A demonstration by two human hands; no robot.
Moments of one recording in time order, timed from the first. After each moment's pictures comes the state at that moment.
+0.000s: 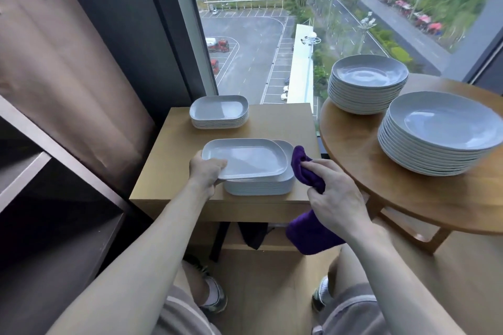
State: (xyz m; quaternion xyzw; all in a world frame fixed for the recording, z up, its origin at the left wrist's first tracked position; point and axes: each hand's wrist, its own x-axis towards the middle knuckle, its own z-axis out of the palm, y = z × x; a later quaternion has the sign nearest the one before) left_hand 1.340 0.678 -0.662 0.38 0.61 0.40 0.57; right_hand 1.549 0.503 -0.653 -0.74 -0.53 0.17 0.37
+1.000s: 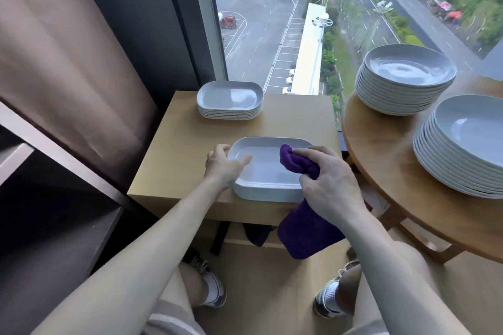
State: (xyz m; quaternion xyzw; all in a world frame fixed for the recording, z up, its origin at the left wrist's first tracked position) left_hand 1.340 0.722 -0.712 0.58 0.66 0.22 0.42; right_hand 1.524 0.575 -0.644 -0.73 -0.54 0.22 0.36
